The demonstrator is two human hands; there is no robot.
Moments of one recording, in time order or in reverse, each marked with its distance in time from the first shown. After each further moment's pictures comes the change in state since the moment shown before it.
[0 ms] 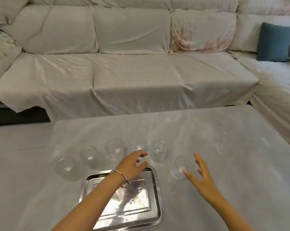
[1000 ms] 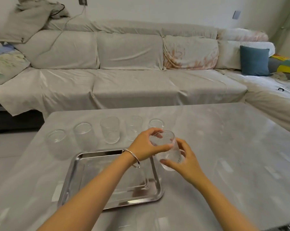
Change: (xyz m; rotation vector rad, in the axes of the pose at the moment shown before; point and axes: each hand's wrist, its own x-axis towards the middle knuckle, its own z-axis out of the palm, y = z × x) left_hand -0.018 -0.025 0.092 -0.194 0.189 0.411; right_hand -0.030 0.064 0.069 0.078 0.020 -0.437
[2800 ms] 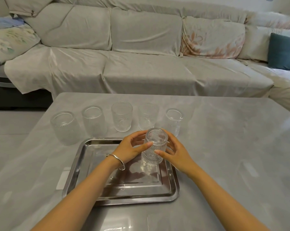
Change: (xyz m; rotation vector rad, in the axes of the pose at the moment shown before) left_hand -0.018 -0.105 -0.044 -0.263 0.044 -0.161; right_hand 0.051 0.038 0.069 0.161 -0.331 0.037
